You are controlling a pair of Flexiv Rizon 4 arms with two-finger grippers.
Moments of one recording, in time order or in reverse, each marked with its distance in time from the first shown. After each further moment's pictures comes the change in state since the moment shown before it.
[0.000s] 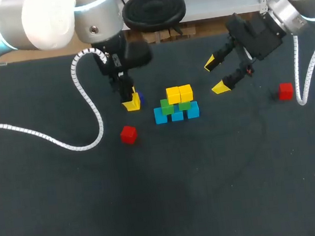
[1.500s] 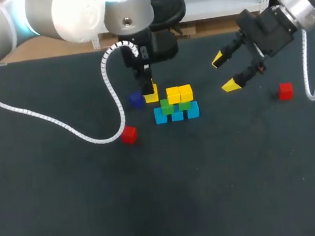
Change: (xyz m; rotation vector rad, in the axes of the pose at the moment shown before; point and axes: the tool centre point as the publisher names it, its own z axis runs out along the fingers) left arm -0.048 -0.003 -0.013 -0.072 0.072 -0.065; right arm 0.004 0.009 -0.022 -0.004 0.000 -0.066
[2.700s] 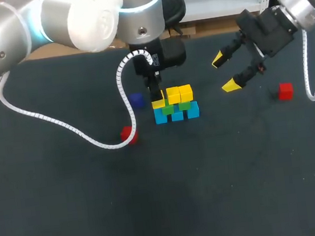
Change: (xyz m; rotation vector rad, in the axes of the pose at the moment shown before) left arm -0.011 -0.001 0.023 -0.009 0.023 -0.102; right arm 0.000 0.000 0.000 0.001 0.000 0.001
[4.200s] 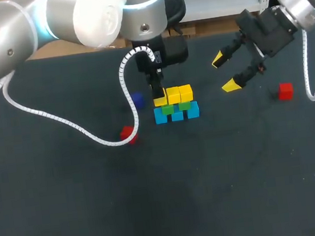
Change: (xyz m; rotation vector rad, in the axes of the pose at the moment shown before) left arm -0.006 0.007 0.001 0.011 0.002 0.013; right arm 0.000 0.000 0.000 0.000 0.000 0.000
